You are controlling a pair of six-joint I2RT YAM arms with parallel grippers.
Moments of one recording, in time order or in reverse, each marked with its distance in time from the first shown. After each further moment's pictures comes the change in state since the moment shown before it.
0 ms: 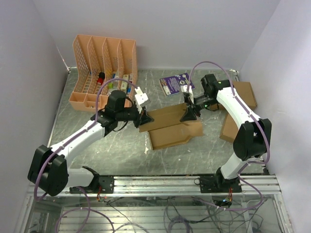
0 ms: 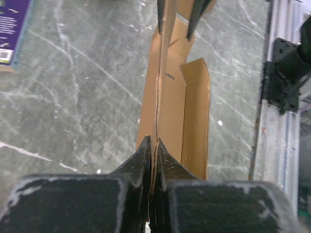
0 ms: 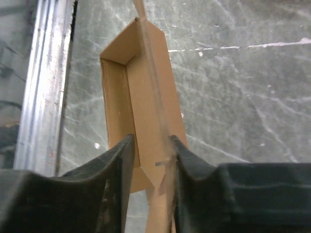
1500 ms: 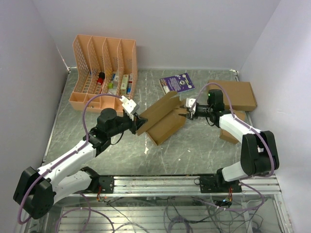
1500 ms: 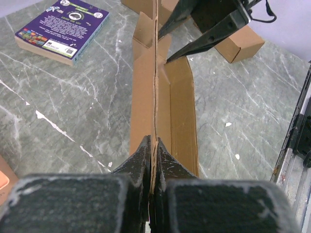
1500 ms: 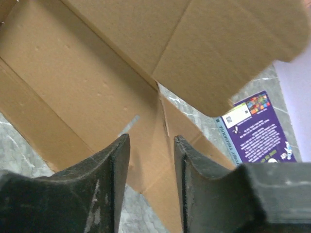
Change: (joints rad) left arm -0.073 -0.291 -0.301 0.278 -0.384 -0.224; right arm -0.057 -0.216 -0.629 1.241 0.060 0.196
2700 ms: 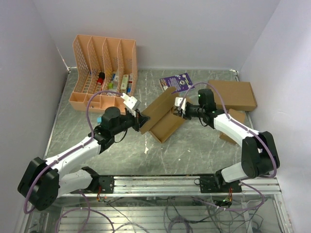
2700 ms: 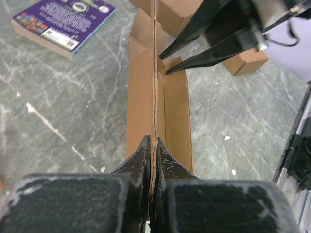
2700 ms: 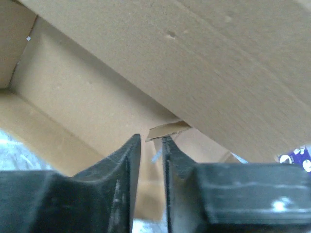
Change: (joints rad) left arm -0.010 0.106 0.001 0.119 -0.041 -0.113; right arm 0.167 -0.008 0.034 -0.028 0.253 0.132
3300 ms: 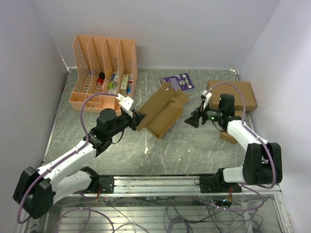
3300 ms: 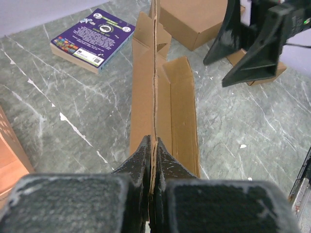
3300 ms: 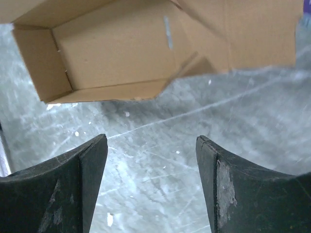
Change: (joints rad) left arm -0.004 -0.102 0.000 -0.061 -0.098 0.068; right arm -0.302 -0.130 -0.092 -0.063 -0.224 0.555
